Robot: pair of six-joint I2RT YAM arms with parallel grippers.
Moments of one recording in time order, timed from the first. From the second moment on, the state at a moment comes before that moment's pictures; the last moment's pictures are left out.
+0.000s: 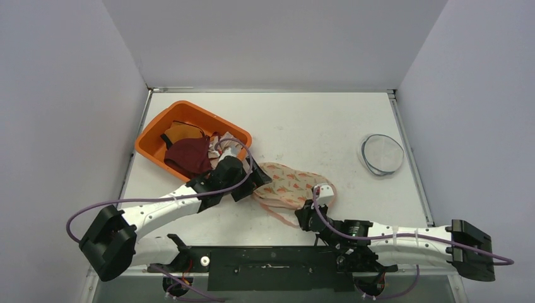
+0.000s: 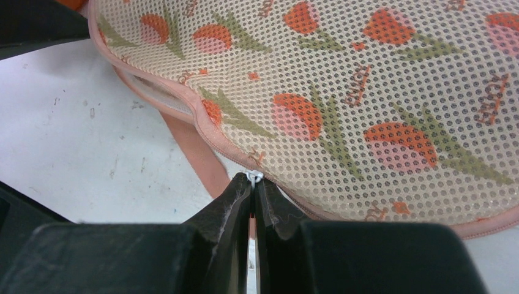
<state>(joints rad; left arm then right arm) -0.78 1.24 0.67 -0.13 -0.05 -1.19 1.28 0.84 0.24 -0.06 0.62 0.84</state>
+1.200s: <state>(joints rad) -0.96 1.41 0.65 0.01 -0.10 -1.40 1.28 0.99 0.29 0.24 0.47 0.64</state>
